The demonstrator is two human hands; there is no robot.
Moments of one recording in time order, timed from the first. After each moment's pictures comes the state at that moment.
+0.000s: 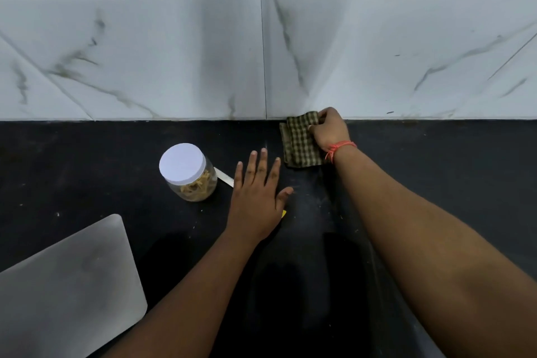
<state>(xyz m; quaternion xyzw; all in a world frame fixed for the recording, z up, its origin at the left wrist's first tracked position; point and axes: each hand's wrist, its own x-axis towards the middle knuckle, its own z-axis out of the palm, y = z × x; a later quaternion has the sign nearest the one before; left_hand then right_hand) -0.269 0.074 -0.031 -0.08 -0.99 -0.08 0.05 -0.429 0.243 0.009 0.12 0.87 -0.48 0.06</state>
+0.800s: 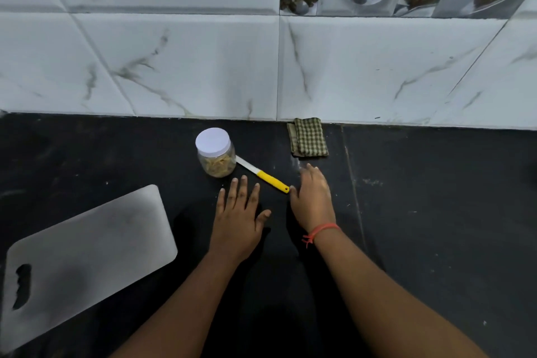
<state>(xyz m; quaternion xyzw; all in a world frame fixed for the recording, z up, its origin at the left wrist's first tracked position) -0.141 0.034 -0.022 -0.01 -1.00 -0.05 0.02 -0.216 0.210 -0.004 -0.05 0.96 -0.26 -0.03</state>
